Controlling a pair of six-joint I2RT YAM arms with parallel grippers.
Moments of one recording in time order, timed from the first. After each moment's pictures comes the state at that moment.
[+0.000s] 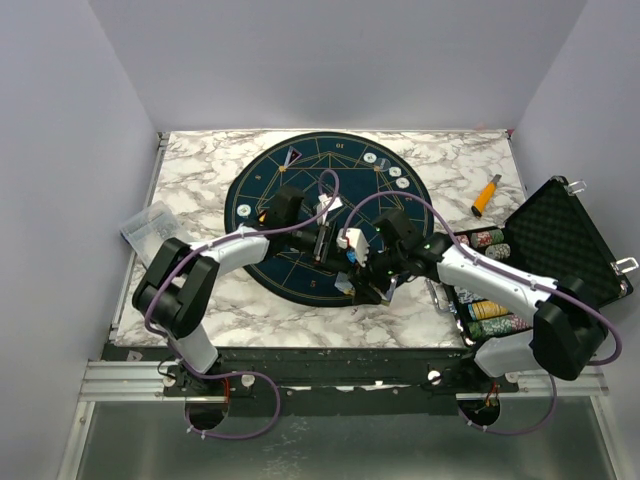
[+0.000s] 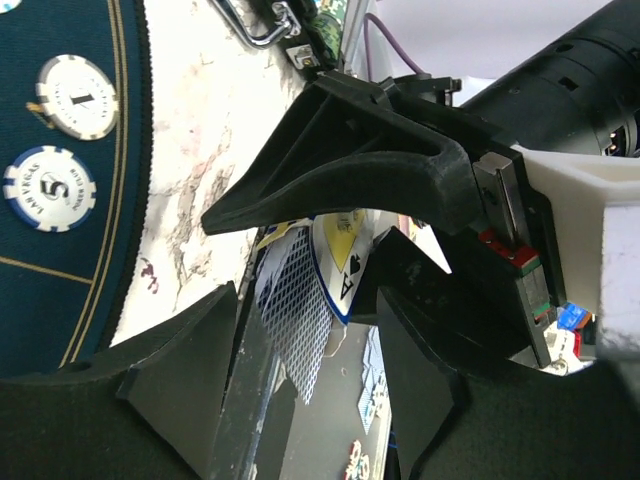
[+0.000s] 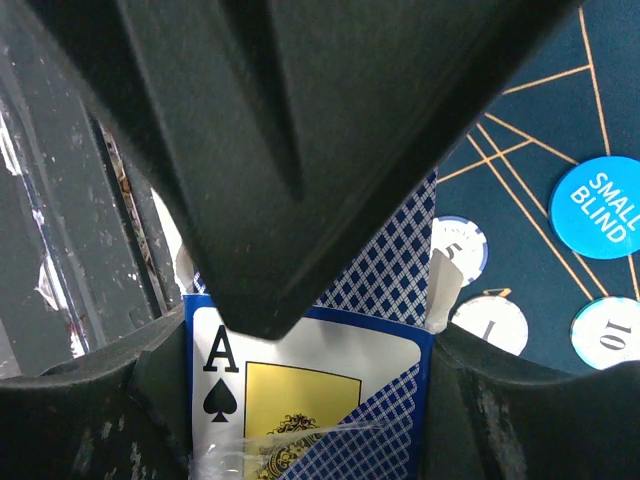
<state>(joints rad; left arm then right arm) -0.54 1.67 0.94 0.05 1.13 -0.59 0.73 1.38 0.91 -0.50 -0.50 -0.35</state>
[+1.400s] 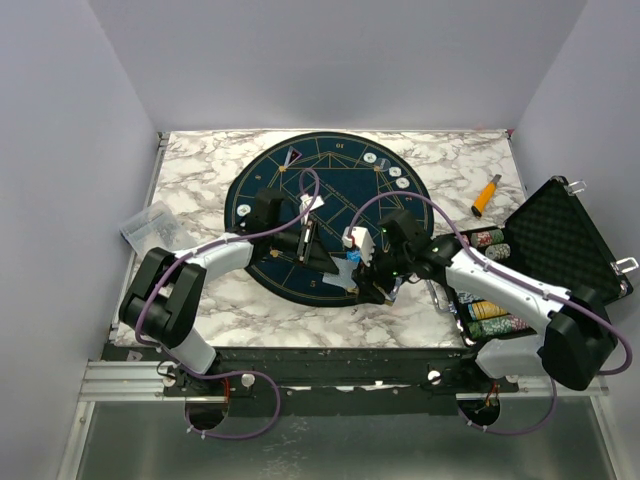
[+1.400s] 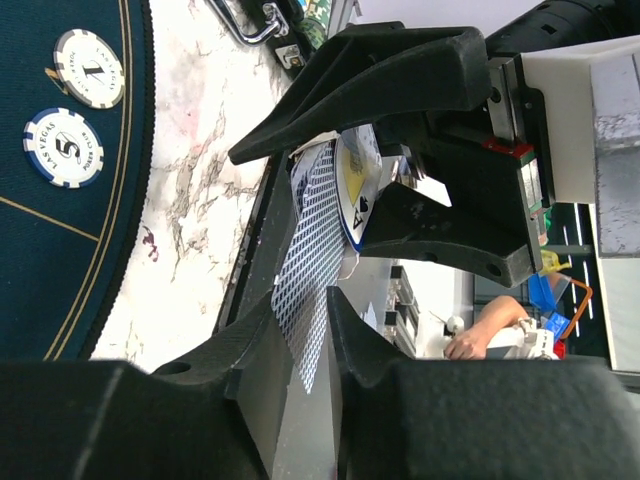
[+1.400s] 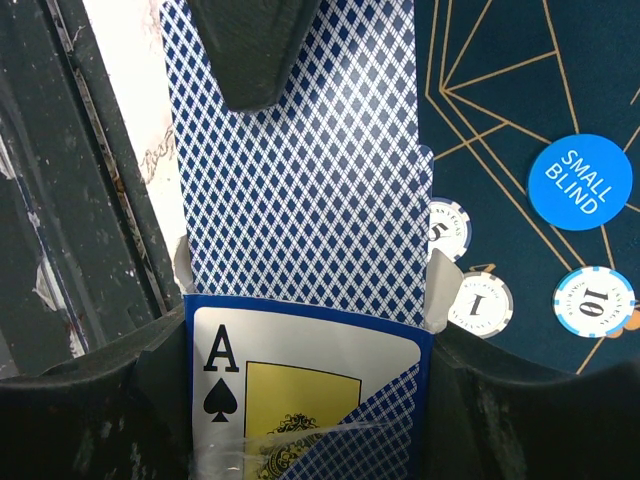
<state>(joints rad) -0.45 1.59 0.83 0.13 1.21 -0.63 0.73 1.31 0.89 -0.51 -0.46 -0.33</state>
